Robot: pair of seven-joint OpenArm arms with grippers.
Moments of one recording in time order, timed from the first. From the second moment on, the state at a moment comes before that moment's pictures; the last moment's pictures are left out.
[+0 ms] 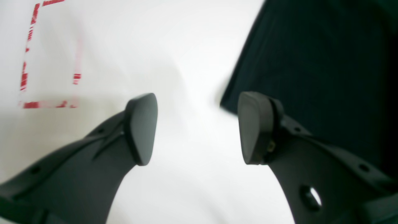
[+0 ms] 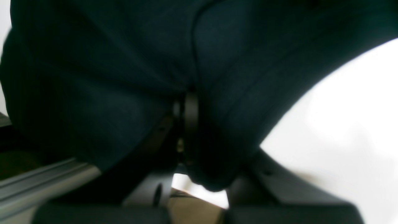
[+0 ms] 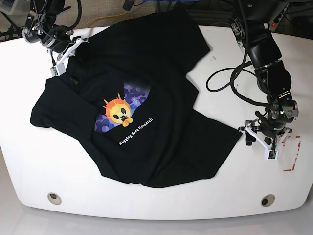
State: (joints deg) left arm -18.3 -7.5 -24.7 79.1 -0.5 -28.1 46.3; right arm -23.5 14.8 30.4 97.4 45.9 35.8 -64.8
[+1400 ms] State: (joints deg) left arm -24.2 -4.9 -19.2 45.9 -2.7 -27.9 22.4; right arm -19.2 16.2 33.1 94.7 46.7 35.8 -64.9
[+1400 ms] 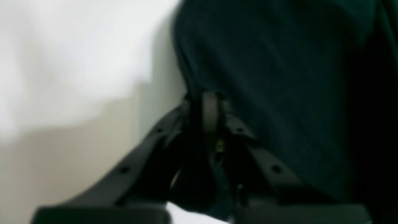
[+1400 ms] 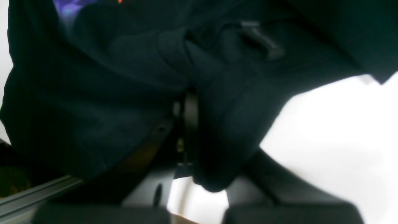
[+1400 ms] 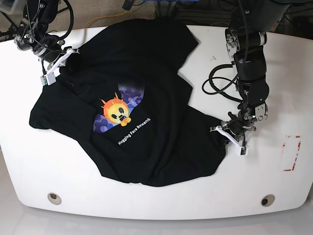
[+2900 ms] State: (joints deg) left arm -21.5 -4.4 -19.0 110.6 -0.1 -32.8 55.5; right arm 31.3 31.2 19.0 70.2 45.5 35.8 -66.3
